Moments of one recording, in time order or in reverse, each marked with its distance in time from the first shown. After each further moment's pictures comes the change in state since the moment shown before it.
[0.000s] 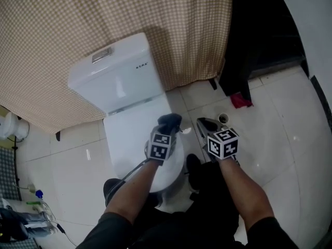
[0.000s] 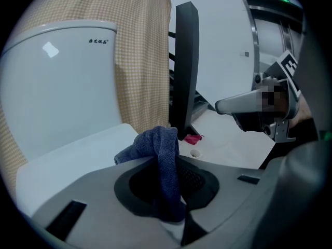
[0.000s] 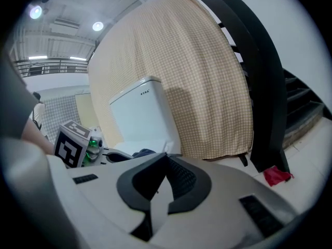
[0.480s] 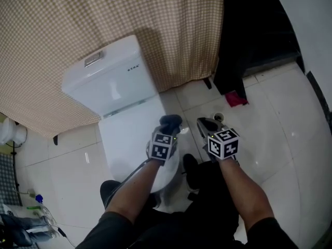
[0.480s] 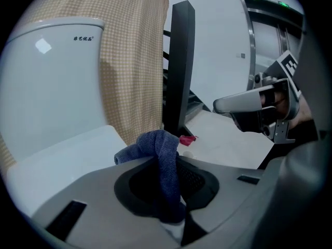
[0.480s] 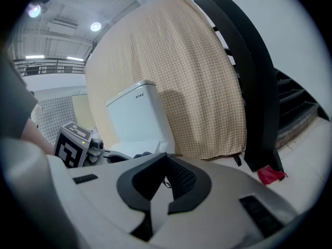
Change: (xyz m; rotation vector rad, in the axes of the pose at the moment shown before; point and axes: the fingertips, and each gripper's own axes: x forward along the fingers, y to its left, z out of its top) left arm 0.017 -0.029 0.006 0.005 0.001 -0.055; right arm -0.019 -0.019 0.001 0.013 -0.015 -0.036
